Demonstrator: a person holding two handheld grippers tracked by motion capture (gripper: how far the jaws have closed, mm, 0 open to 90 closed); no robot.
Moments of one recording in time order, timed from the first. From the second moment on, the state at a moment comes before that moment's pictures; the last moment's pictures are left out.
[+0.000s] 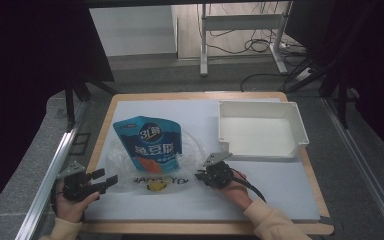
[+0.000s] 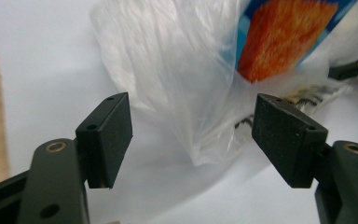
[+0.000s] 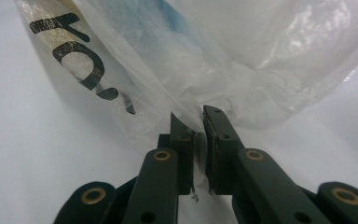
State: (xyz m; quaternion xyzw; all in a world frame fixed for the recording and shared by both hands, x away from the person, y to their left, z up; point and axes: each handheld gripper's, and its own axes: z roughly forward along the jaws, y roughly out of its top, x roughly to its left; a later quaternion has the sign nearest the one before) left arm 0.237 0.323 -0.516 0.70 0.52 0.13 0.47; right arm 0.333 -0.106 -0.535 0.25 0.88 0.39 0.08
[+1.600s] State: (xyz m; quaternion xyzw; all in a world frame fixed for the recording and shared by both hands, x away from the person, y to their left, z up) left arm 0.255 0.310 -0.524 0.73 0.50 0.09 0.46; right arm 0.389 -0.093 -0.434 0.27 0.85 0.45 0.07
